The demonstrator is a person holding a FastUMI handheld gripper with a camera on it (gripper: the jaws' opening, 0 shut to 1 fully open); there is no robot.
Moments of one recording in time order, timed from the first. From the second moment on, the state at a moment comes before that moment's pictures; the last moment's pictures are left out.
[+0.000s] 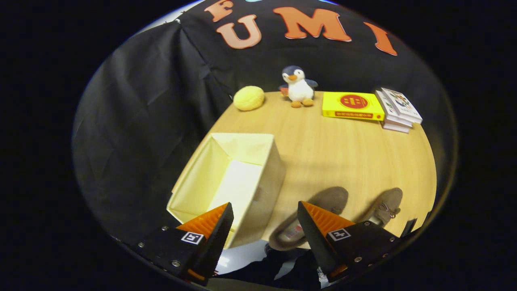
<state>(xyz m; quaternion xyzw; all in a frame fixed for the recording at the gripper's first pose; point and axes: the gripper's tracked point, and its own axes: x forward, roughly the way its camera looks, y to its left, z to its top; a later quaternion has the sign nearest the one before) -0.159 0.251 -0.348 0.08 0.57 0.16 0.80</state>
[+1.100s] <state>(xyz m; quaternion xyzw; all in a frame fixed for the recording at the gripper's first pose) -0.183 0.164 -0.505 0.00 0.61 0.03 0.79</state>
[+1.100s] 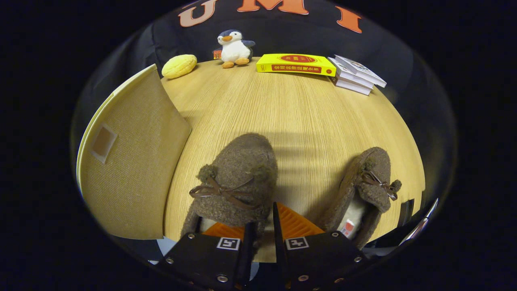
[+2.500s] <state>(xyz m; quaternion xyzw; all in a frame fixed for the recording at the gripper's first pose) -0.100 0.349 -0.339 0.10 0.59 0.13 0.79</state>
